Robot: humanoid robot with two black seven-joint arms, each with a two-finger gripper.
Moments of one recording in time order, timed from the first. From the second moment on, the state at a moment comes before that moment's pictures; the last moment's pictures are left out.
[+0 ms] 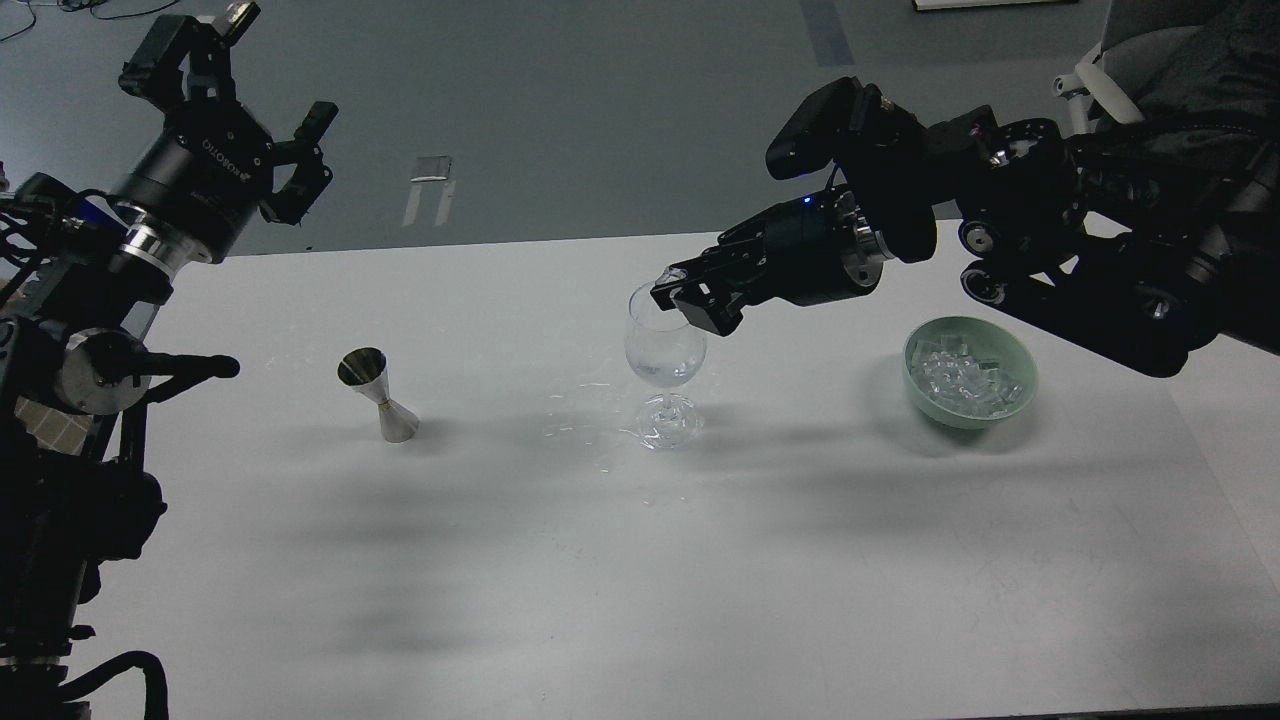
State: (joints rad) left arm -0.49 0.31 -1.60 -1.24 0.79 -0.44 0.09; right arm 1.27 -0.40 0.24 1.22 -1.78 0.49 0.34
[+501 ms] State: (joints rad) left arm -0.49 0.31 -1.60 -1.24 0.79 -0.44 0.09; right arm 1.31 -0.41 0.28 1.21 -1.71 0.49 0.33
